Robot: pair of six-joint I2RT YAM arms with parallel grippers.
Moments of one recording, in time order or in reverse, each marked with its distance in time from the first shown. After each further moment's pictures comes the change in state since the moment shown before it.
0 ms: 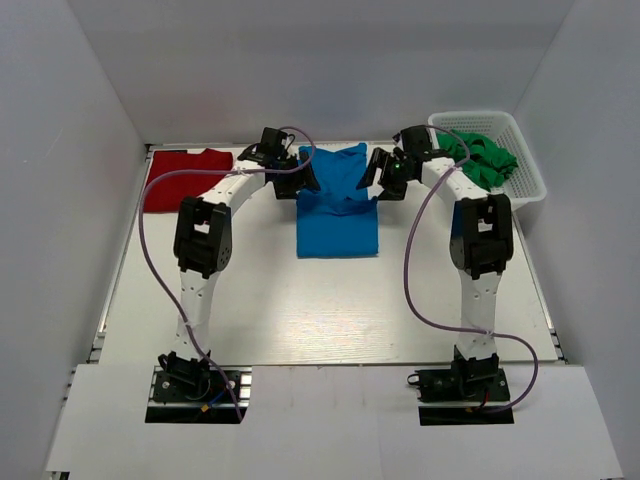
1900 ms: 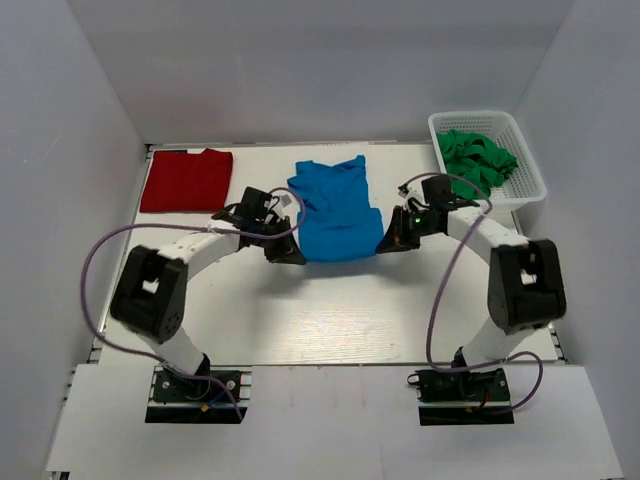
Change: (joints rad) left arm -0.076 -0.585 -0.910 0.191 0.209 -0.035; right arm -0.021 -0.439 -0.702 0.105 -0.243 -0.186
